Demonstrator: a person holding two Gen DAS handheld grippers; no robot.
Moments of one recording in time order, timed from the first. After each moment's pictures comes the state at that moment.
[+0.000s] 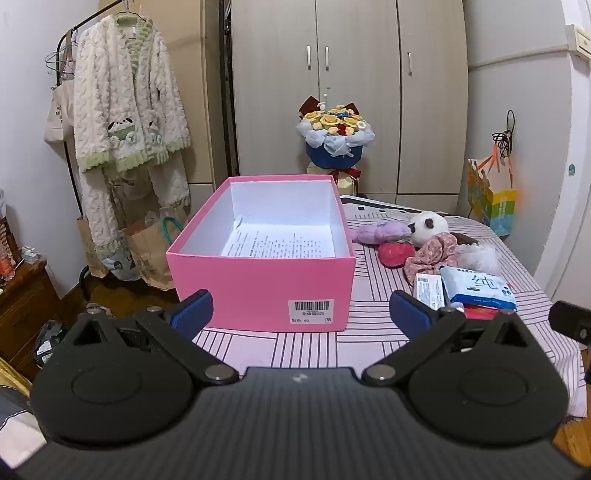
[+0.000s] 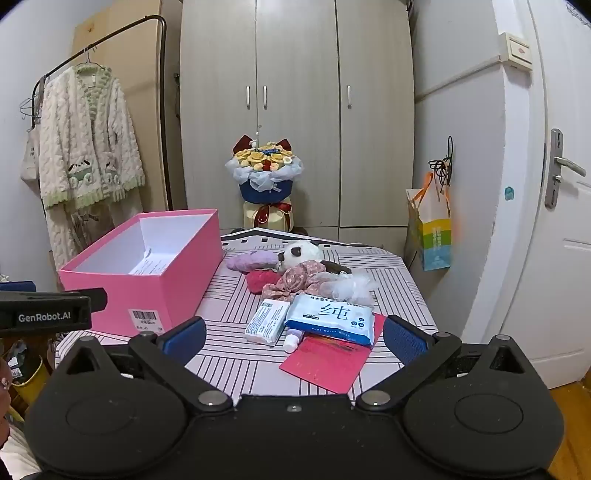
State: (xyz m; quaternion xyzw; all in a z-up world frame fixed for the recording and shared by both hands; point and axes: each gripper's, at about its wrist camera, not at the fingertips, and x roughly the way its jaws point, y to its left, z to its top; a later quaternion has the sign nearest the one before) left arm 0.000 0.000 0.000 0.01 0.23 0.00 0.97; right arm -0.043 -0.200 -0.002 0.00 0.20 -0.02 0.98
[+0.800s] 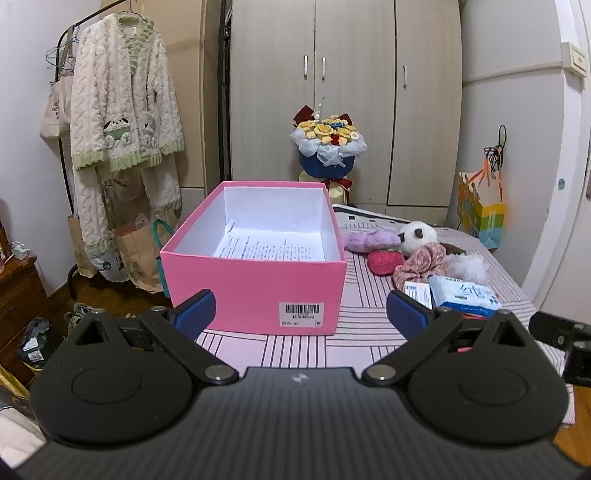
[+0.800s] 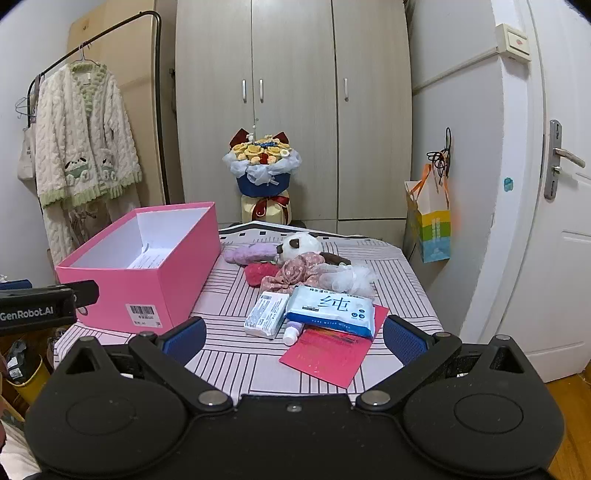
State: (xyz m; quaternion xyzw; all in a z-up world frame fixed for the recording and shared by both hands) left arm -0.006 0.001 -0.007 -0.01 0.21 -0.02 0.98; right arm -0.039 -0.201 -0.007 0.02 0.21 -0.02 0.98
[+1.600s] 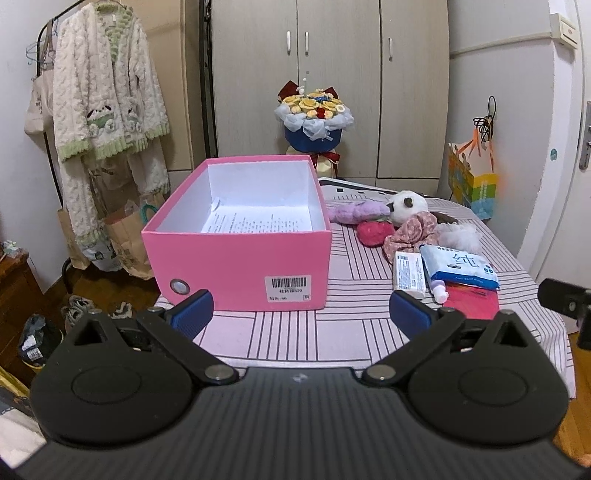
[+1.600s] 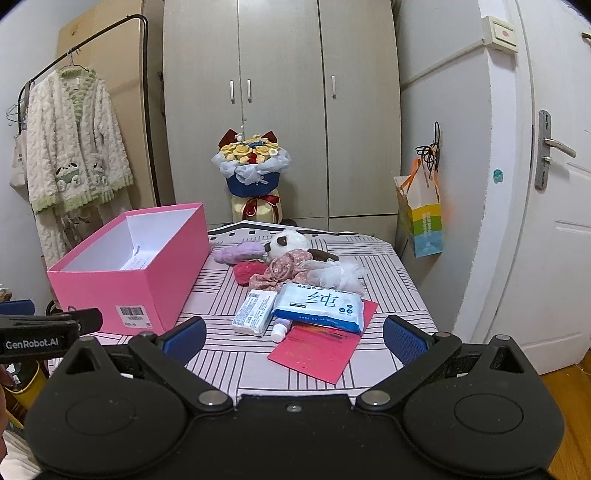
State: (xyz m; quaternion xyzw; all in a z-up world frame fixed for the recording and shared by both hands) left arm -0.003 -0.004 -0.013 0.01 0.25 -0.04 0.97; right arm -0.042 -0.212 -0.010 0.03 0.21 -0.03 0.98
